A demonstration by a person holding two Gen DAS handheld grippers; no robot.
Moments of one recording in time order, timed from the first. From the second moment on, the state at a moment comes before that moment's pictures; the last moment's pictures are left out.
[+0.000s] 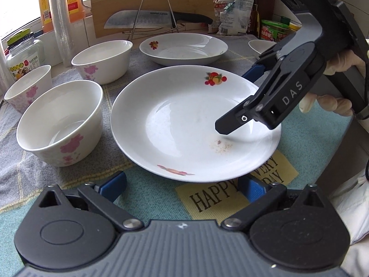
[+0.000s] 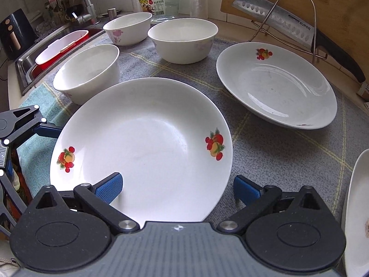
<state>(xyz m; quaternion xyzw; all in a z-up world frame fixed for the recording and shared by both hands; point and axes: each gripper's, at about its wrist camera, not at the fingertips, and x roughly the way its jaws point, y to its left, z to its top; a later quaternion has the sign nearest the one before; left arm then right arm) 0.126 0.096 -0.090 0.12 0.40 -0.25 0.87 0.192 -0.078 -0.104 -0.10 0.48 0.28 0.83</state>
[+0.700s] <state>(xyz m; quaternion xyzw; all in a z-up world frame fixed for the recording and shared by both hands) 0.138 0.101 -0.095 0.14 0.36 -0.33 0.86 0.202 -0.070 -0.105 -0.13 0.49 0.30 0.81</state>
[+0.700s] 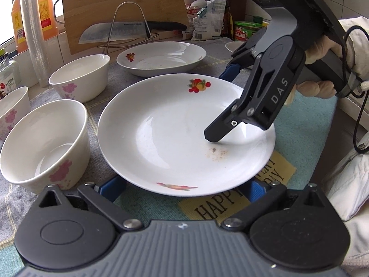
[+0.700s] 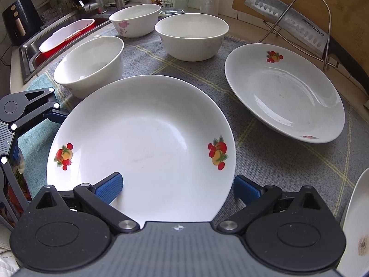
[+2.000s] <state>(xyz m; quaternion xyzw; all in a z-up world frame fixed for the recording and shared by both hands) 0.138 0.102 -0.093 0.16 0.35 -0.35 0.85 0.254 -0.088 -0.102 0.02 0.53 0.40 0.75</state>
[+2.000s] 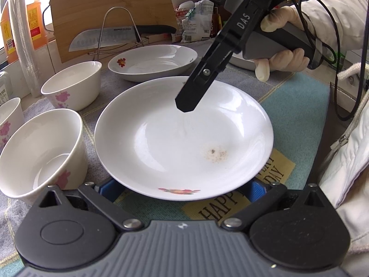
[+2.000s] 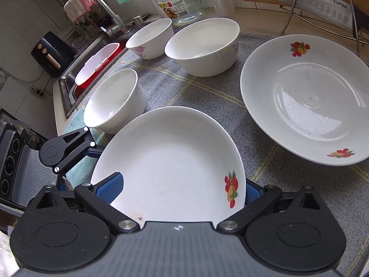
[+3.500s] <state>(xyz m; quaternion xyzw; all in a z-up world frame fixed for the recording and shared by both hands) 0.144 0.060 -0.064 0.19 0.37 -0.36 0.83 0.225 -0.136 -0.072 0.03 0.50 0.37 0.78</state>
